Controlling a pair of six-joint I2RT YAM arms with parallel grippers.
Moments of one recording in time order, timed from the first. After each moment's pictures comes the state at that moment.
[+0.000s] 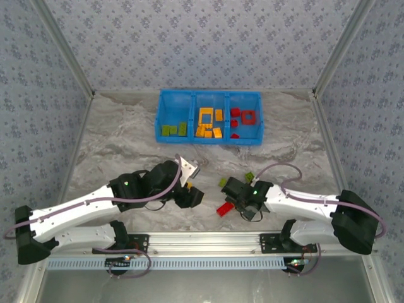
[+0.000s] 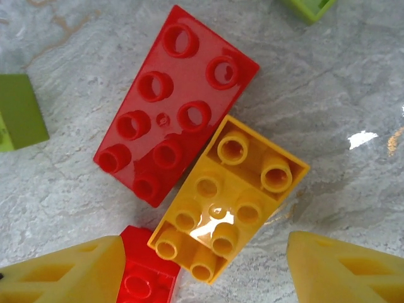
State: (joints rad) left arm -1.15 1.01 0.92 -0.65 0.00 -0.49; right arm 1.02 1.22 0.61 -0.71 0.16 1.66
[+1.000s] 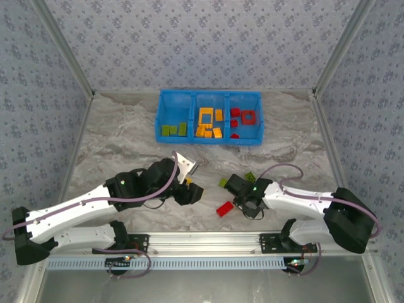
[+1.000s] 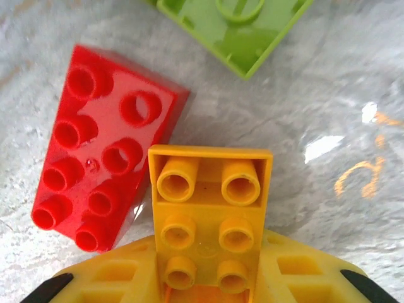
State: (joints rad) left arm -1.15 1.00 0.95 -0.66 -0.04 -0.50; right arm 0.95 1.24 0.59 -0.75 0.17 1.62
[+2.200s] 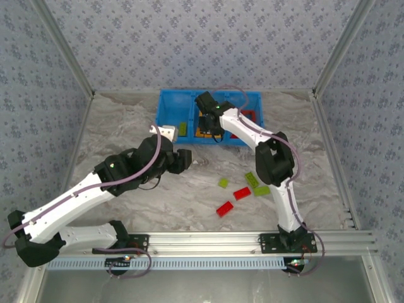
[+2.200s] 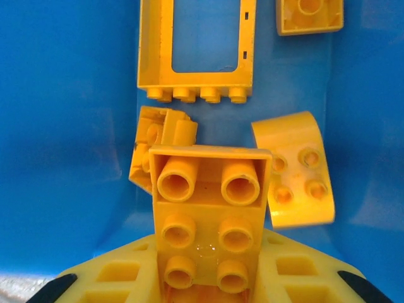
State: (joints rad) left arm -1.01 1.08 1.23 -0.81 -0.33 -0.65; right arm 0.60 2.22 1.97 -0.88 0.12 0.60
